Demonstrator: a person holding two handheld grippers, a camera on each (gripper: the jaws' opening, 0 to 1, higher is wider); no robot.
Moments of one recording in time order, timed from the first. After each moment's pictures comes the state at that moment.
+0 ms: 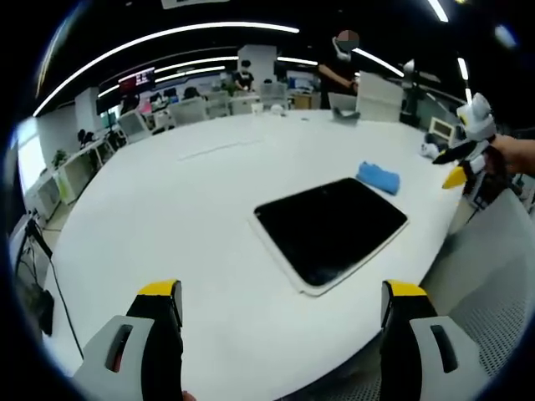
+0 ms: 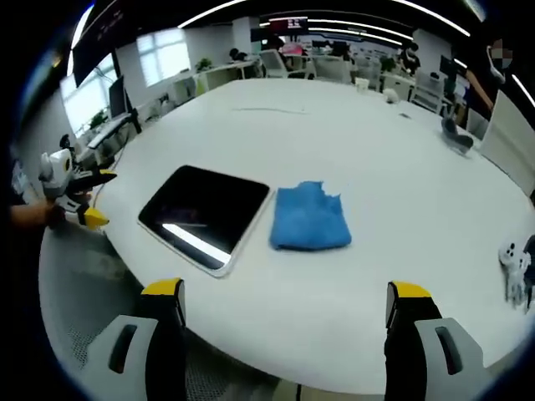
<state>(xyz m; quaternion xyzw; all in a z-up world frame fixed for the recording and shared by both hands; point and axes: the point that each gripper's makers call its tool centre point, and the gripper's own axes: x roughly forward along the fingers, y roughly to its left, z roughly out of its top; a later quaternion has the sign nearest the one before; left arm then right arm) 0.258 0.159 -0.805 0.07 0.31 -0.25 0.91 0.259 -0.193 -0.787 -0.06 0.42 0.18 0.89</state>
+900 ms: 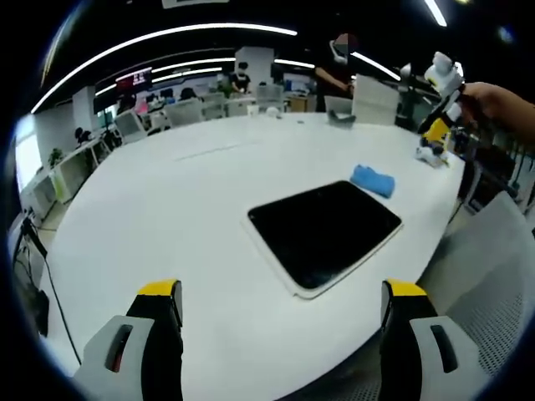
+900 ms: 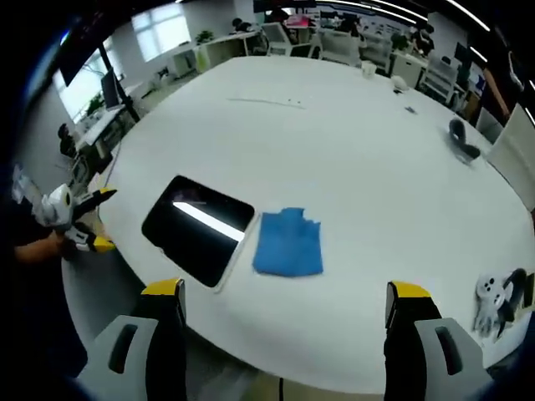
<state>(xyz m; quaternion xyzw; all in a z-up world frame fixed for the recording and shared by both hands) 0.257 0.154 -0.805 0.06 0.31 -0.26 0.91 0.311 -0.206 -0.730 -0.09 0.51 0.19 0.84</state>
